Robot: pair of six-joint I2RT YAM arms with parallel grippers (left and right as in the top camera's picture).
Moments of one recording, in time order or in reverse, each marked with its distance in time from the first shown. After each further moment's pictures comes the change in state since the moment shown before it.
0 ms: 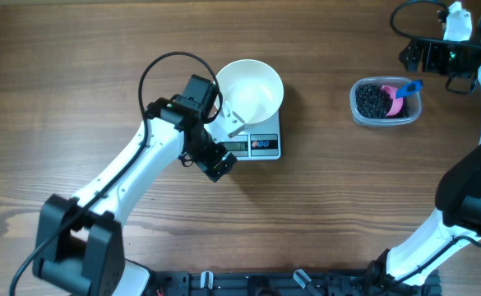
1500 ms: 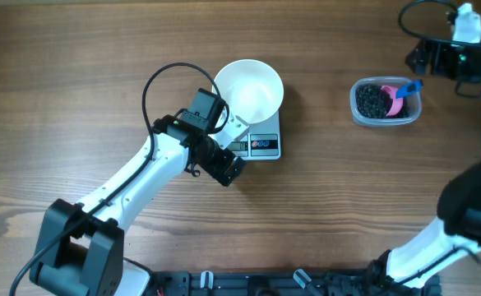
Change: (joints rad) left arm -0.050 -0.035 -0.132 0.186 0.029 -0.159; right arm -0.031 -0.083 0.017 -0.128 -0.010 0.003
